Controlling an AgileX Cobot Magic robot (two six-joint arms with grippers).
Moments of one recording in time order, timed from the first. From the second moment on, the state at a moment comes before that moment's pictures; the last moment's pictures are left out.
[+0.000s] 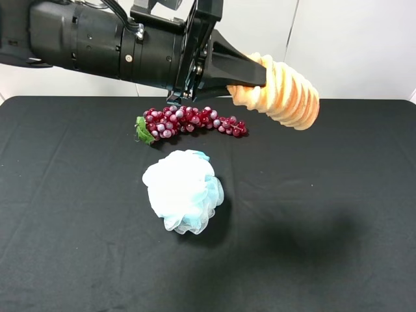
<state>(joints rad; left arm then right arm) -0.60 1.57 -0.98 -1.65 0.69 0.99 0.50 -0.01 -0.49 0.02 1.03 -0.04</state>
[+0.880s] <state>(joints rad) -0.59 1.57 -1.06 -1.64 0.65 0.97 0.25 -0.01 -0.49 0.02 1.03 -0.04</state>
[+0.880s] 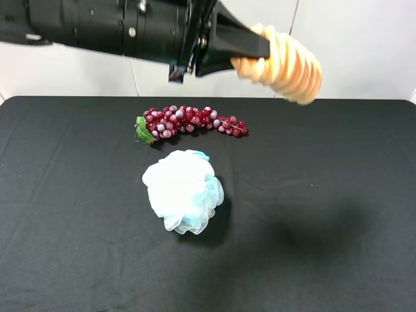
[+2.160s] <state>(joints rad) -0.39 1.51 -1.14 -0.08 0.46 0.02 0.25 -0.01 -0.49 0.02 1.03 -0.04</state>
